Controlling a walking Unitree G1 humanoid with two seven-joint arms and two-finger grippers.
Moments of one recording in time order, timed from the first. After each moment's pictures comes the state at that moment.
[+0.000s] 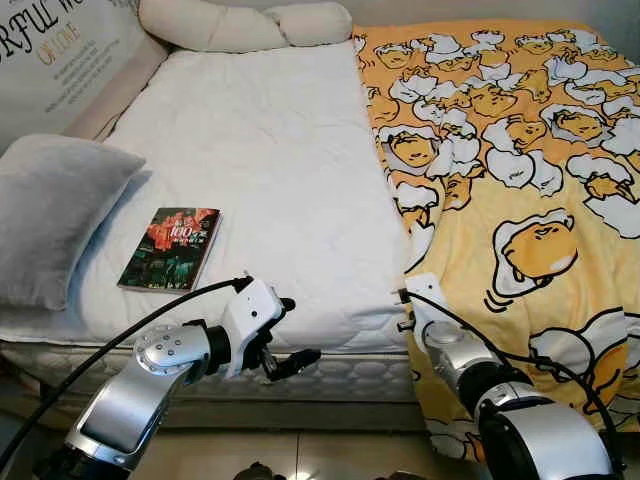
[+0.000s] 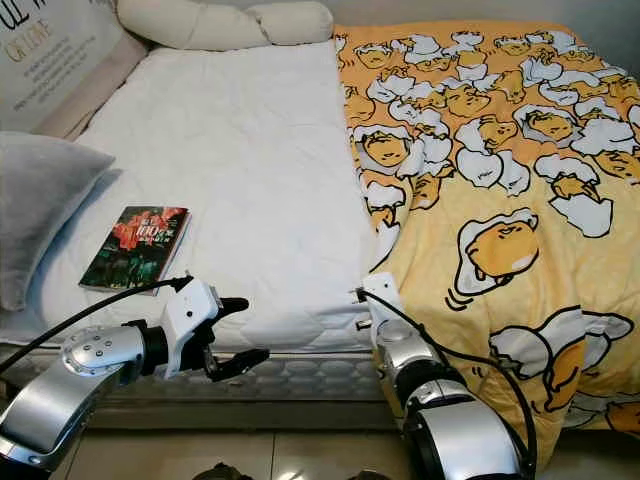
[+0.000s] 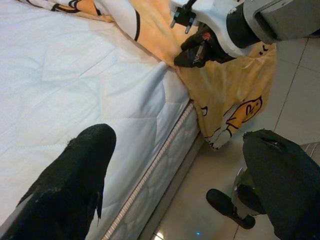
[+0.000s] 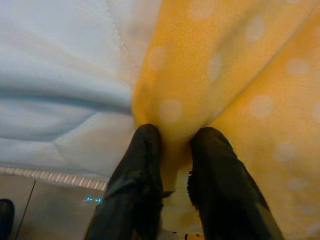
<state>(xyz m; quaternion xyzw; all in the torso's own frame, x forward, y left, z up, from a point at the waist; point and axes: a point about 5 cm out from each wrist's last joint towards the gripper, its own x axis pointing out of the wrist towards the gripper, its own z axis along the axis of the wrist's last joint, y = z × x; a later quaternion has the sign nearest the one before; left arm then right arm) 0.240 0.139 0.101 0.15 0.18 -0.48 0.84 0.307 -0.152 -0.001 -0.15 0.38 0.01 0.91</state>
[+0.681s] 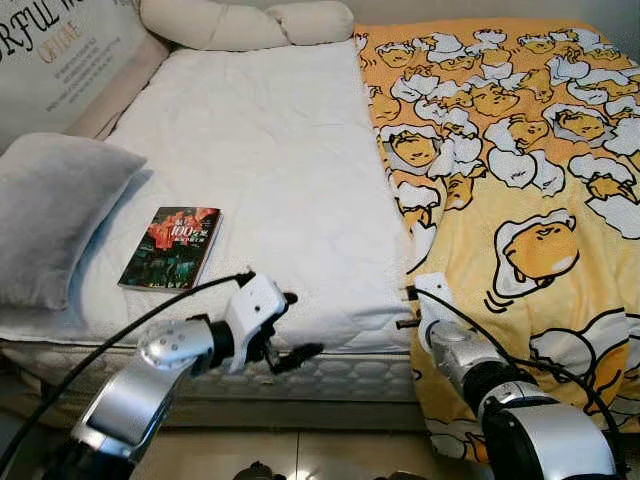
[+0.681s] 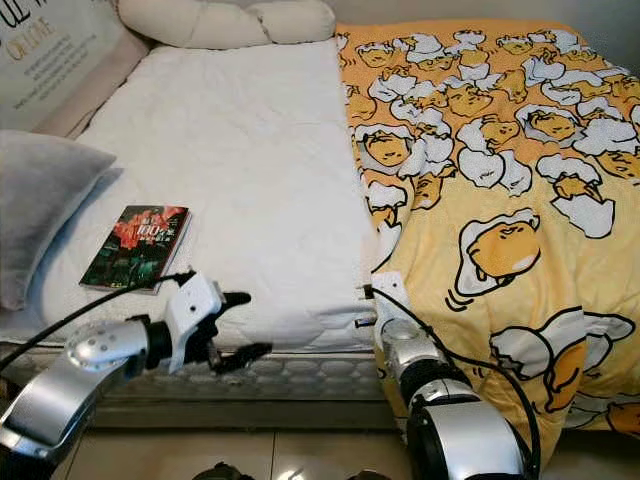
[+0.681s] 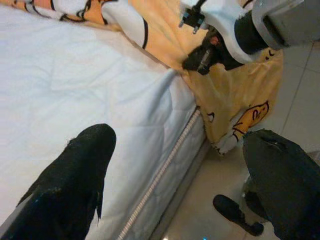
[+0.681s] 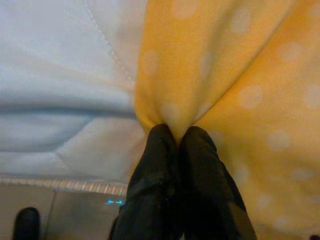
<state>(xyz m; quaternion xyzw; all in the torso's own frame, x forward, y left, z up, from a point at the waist) 0.247 0.136 0.104 0.15 0.17 -0.48 0.85 0.307 -0.156 -0.001 -0.09 0.38 0.00 0.92</state>
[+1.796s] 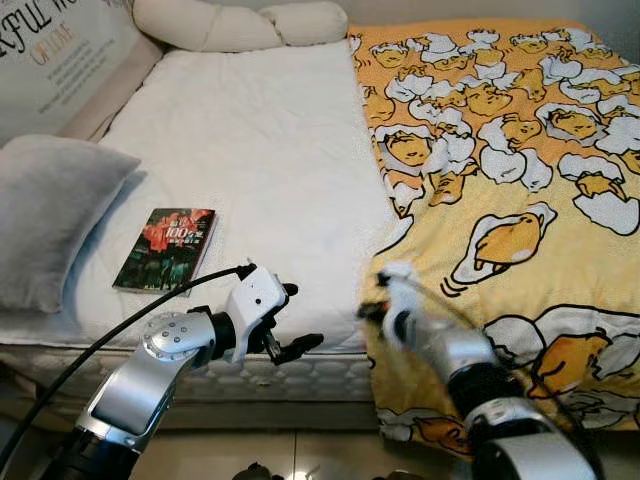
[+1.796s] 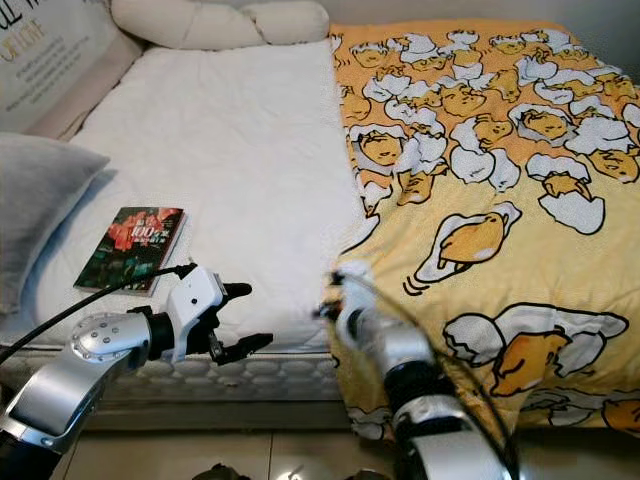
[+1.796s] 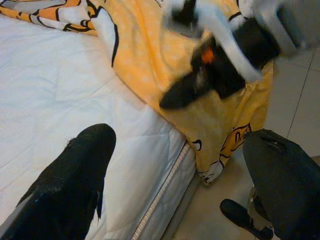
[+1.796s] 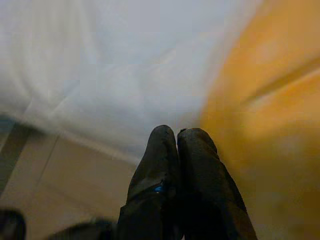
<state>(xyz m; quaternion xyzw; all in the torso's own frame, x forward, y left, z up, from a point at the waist) 0.254 0.136 0.106 0.16 0.16 -0.48 0.85 0.303 -0.097 0.016 0.05 0.39 0.20 0.90</state>
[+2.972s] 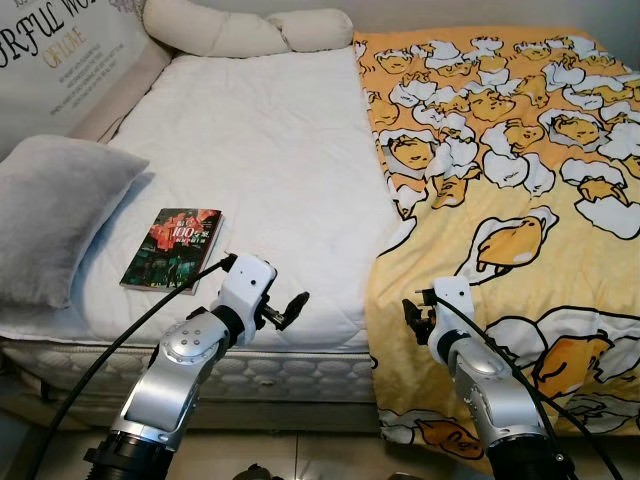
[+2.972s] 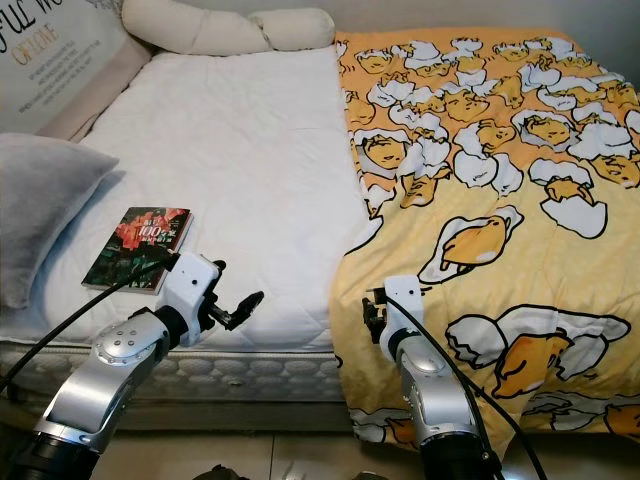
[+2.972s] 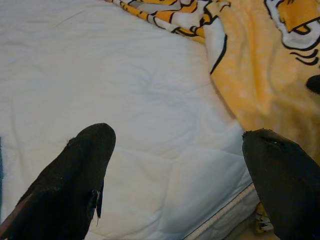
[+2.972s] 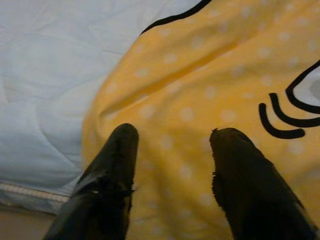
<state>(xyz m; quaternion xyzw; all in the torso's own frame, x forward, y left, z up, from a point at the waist) 0.272 0.138 0.087 0.12 0.13 -0.29 0.94 0.275 -0.156 0.027 -0.02 0.25 0.07 0.97</state>
